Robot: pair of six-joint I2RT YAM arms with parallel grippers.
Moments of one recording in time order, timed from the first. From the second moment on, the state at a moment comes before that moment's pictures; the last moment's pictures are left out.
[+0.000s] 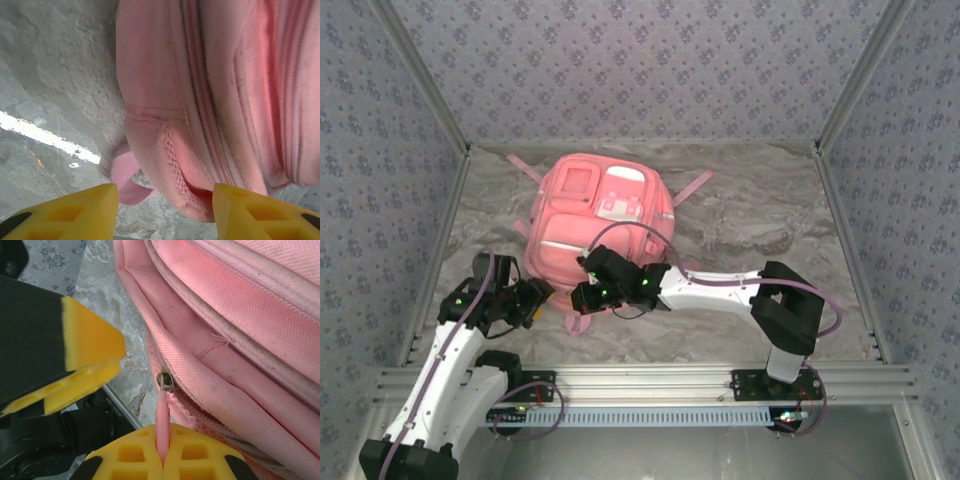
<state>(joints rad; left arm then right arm) -0.18 0.71 0.58 -0.96 0.33 -1.09 1.15 1.75 1.18 -0.14 -0.23 0.85</state>
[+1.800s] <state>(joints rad) -0.19 0.91 0.62 -0.76 0.37 -1.14 1.22 1.69 1.11 -0.22 0.00 0.72</state>
